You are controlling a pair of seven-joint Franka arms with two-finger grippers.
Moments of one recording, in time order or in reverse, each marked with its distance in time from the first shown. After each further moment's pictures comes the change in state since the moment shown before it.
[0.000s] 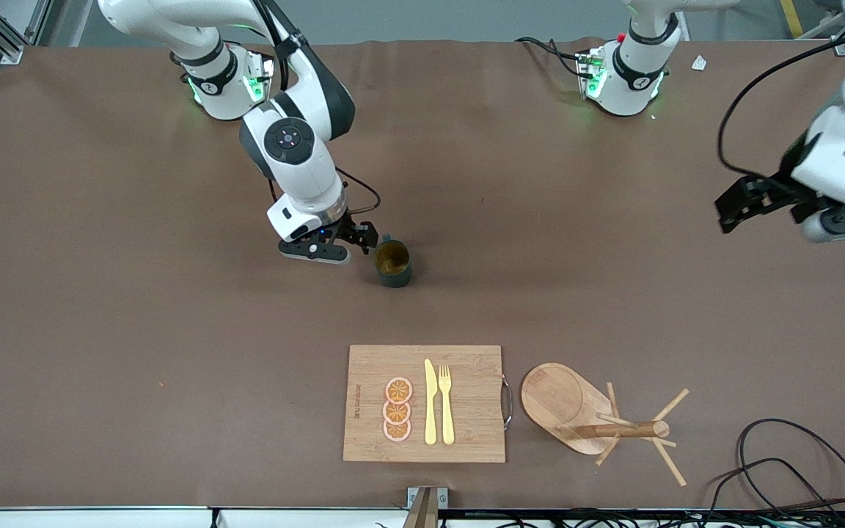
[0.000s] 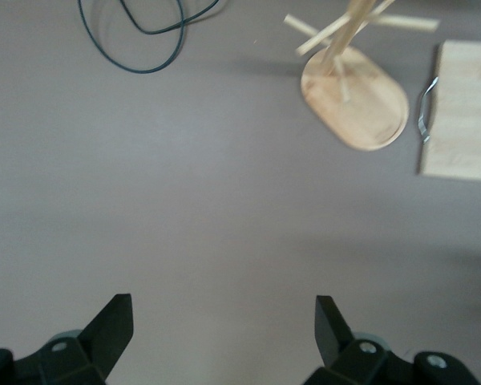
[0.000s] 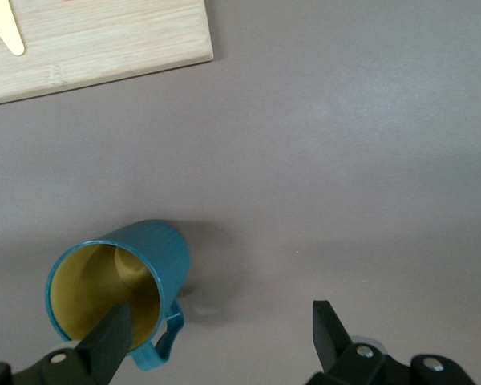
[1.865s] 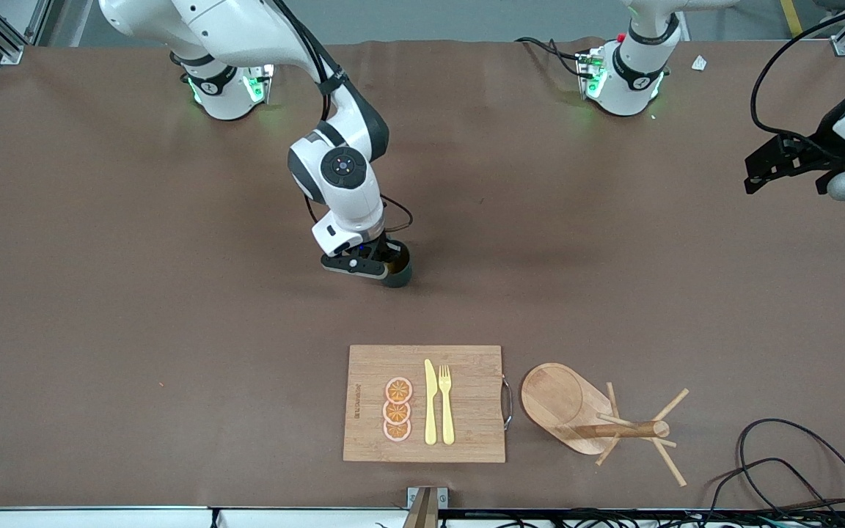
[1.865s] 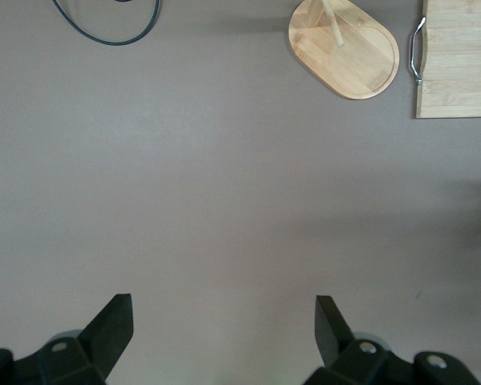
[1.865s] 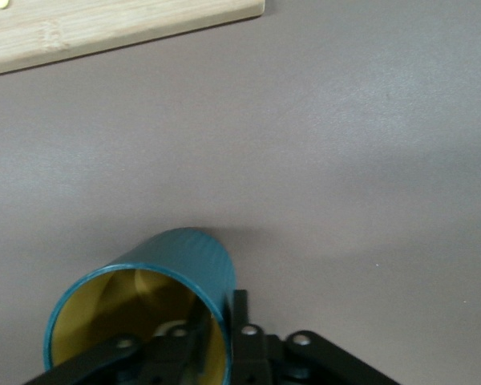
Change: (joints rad) left arm 0.024 -0.109 0.042 -0.137 -0.082 -0.004 0.143; right arm 0.067 0.193 -0.001 0.111 -0.028 0.080 0.109
